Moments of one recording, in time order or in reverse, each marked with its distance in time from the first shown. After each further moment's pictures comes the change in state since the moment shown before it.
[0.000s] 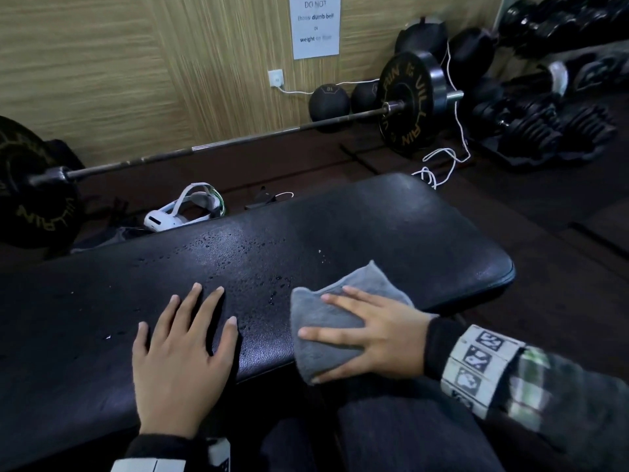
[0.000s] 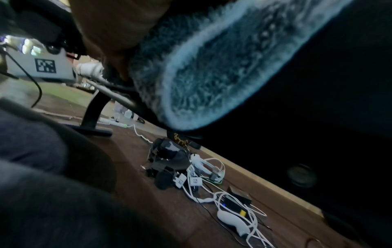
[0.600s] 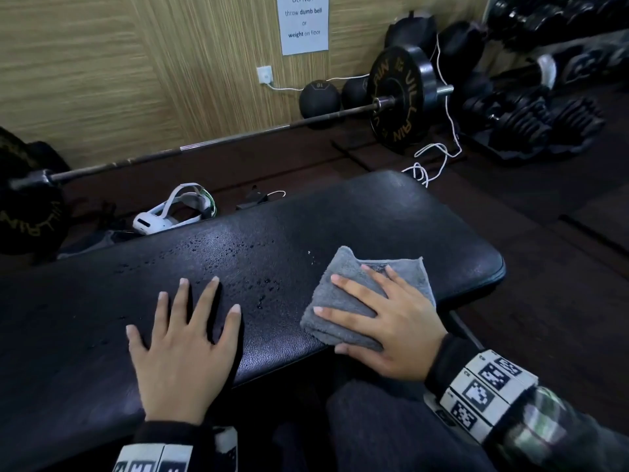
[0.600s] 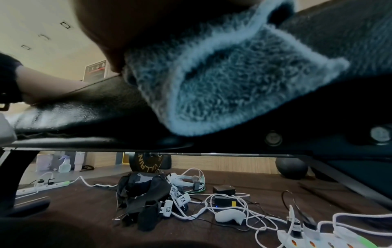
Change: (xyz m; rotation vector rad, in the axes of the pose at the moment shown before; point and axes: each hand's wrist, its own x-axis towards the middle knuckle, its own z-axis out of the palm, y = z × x) left_hand 0.014 0.021 0.002 0.005 -0.131 -0.110; right_hand -0.010 -0.017 -0.018 0.165 -0.004 0.680
